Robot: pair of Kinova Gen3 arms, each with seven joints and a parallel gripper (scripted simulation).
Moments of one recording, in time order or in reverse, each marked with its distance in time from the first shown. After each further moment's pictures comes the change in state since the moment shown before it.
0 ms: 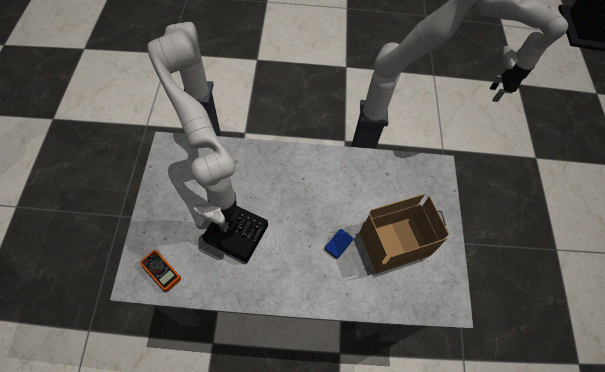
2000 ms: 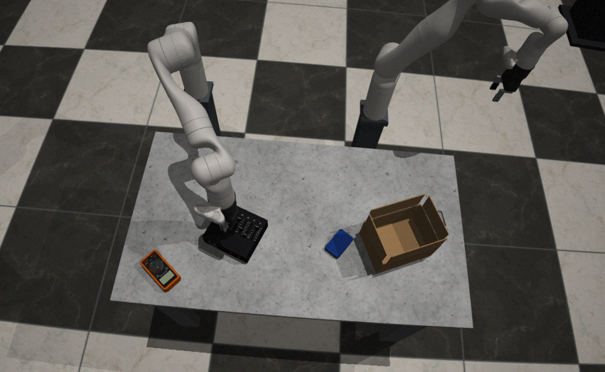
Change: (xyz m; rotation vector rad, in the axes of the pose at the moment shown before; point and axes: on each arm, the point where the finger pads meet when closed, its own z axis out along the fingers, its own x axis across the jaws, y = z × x) left arm 0.000 0.000 0.000 0.000 0.000 0.000; right arm 0.001 0.001 0.001 -0.002 0.002 0.000
